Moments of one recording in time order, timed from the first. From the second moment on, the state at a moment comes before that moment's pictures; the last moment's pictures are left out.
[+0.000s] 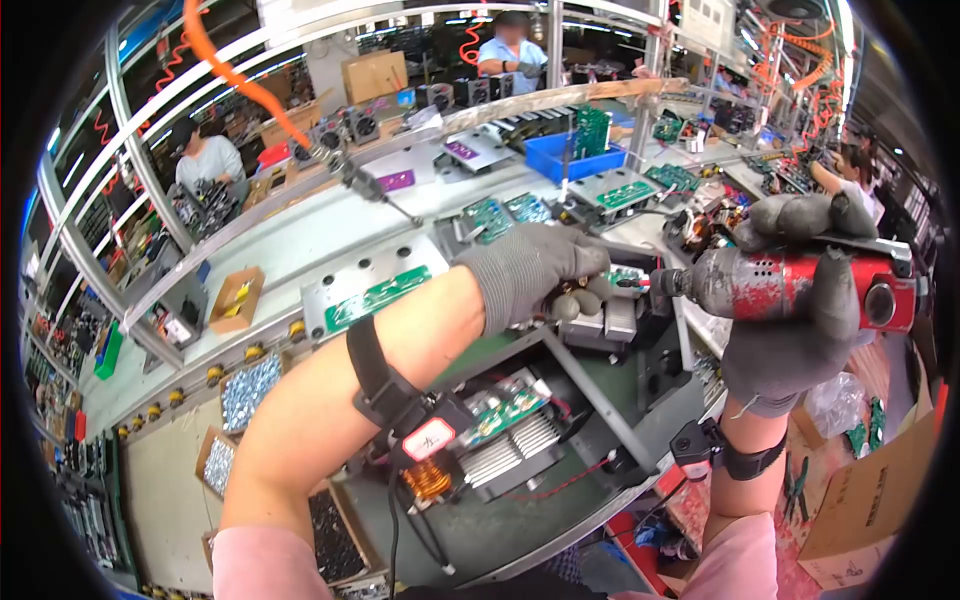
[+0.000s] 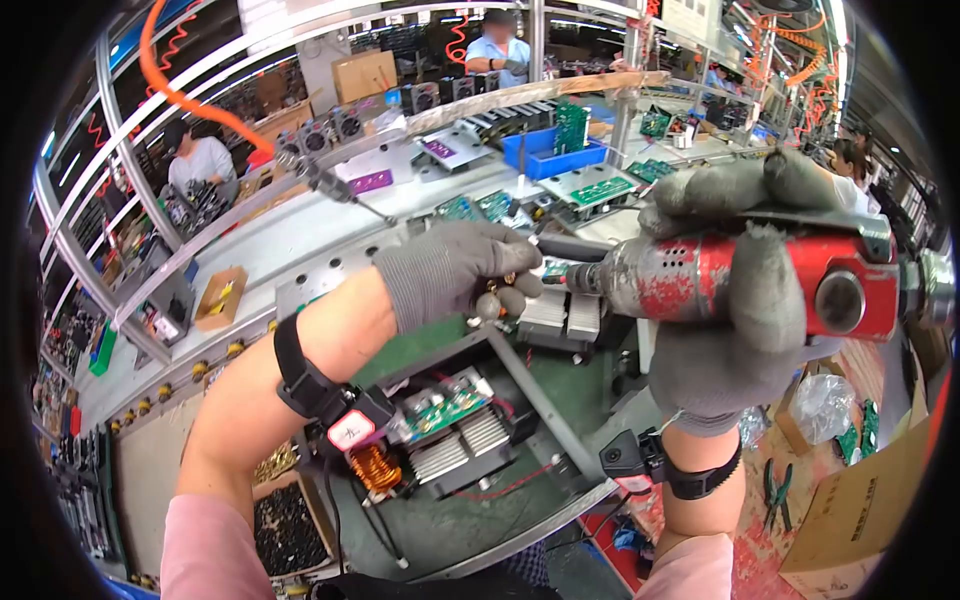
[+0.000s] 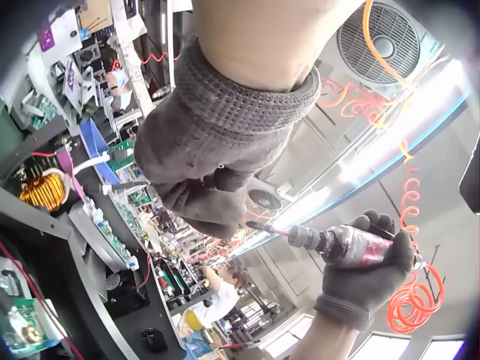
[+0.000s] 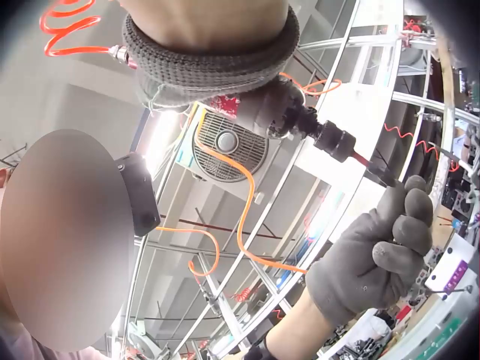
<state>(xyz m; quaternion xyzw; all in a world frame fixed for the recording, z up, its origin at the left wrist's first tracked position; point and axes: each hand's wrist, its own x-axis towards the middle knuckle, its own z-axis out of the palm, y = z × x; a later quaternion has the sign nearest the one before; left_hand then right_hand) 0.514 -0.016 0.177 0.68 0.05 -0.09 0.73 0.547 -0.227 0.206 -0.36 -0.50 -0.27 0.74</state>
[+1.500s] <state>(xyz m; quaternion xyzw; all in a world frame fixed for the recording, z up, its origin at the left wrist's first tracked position) 0.610 -0.013 0.111 0.95 -0.06 0.22 0.22 0.652 -0.184 0.163 -0.35 -0.42 -0.17 0.82</state>
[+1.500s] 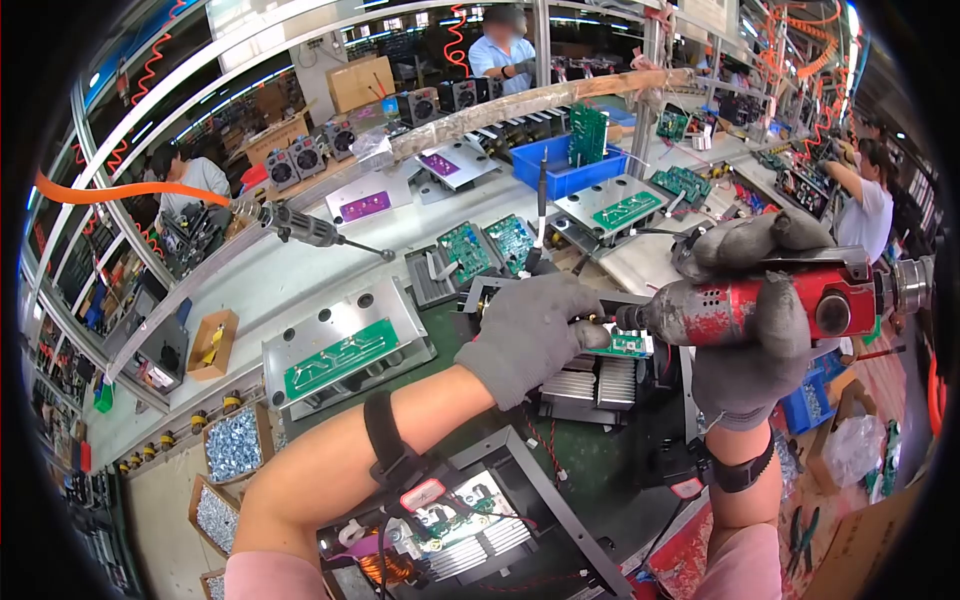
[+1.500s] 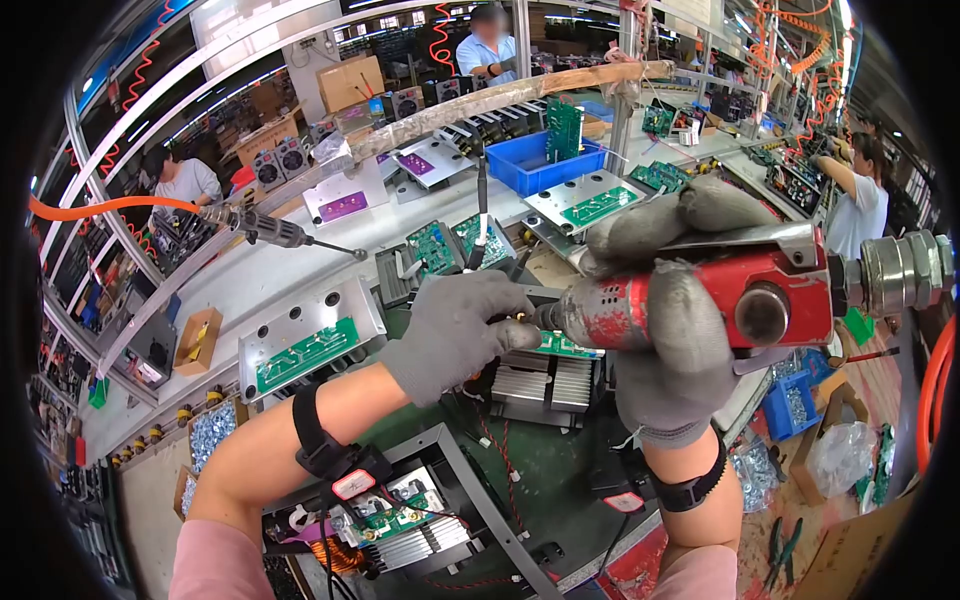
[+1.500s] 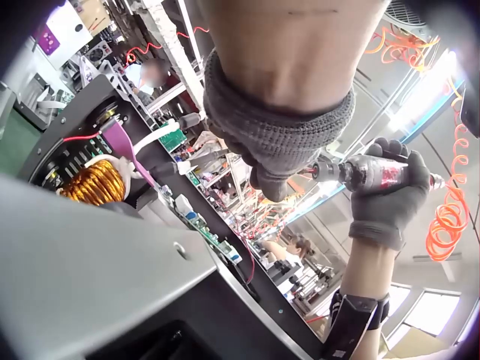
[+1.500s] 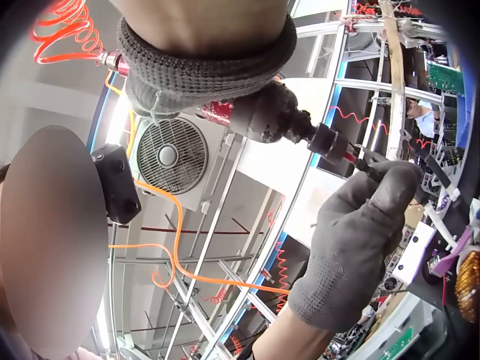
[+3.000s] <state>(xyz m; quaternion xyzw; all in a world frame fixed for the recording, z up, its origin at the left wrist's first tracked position) 0.657 0.011 0.106 0.97 -0.01 0.11 0.21 0.756 -0.148 0.218 -0.60 -0.40 -0.06 0.69</state>
